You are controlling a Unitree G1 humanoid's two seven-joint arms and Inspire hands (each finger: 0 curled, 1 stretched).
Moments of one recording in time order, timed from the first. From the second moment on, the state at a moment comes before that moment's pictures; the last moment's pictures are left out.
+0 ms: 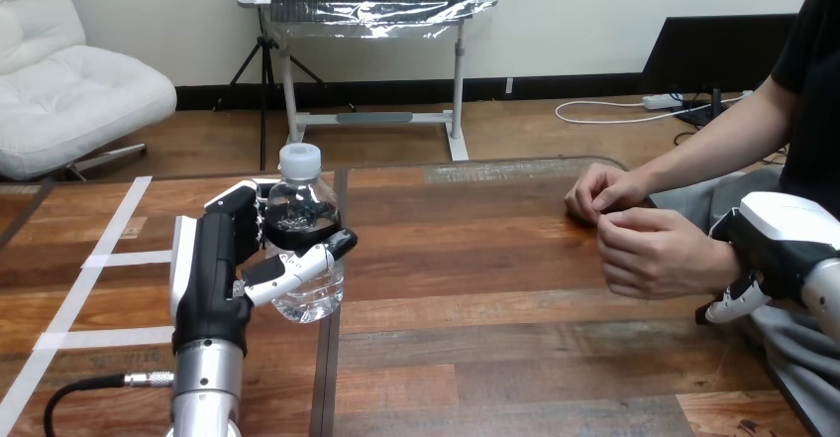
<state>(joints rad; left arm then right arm) -0.13 0.10 0.06 0.45 0.12 -0.46 0.15 -0.60 -0.73 0.37 1.03 -0.63 -0.25 -0.01</state>
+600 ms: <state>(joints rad) -0.14 0.10 0.04 0.43 0.17 -0.46 0.15 -0.59 -0.73 0.34 0.99 -0.62 -0.26 -0.01</state>
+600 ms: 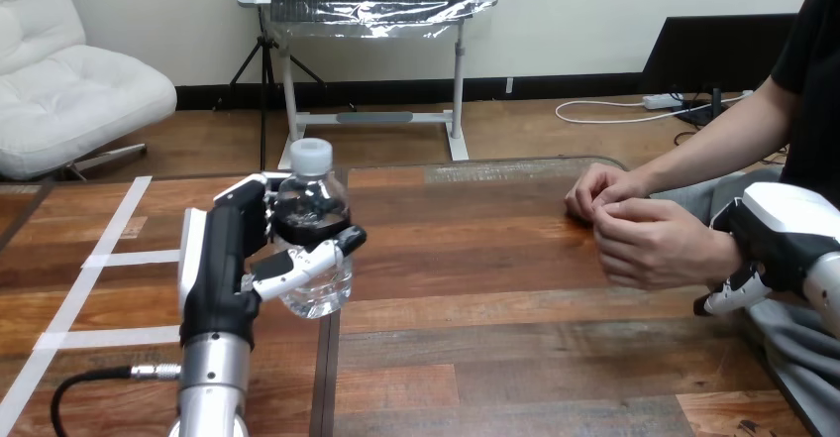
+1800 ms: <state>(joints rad) -0.20 0.05 -0.03 0.38 0.22 -0.41 0.15 -0.48 -0.75 0.27 0.68 -0.59 -0.13 0.04</state>
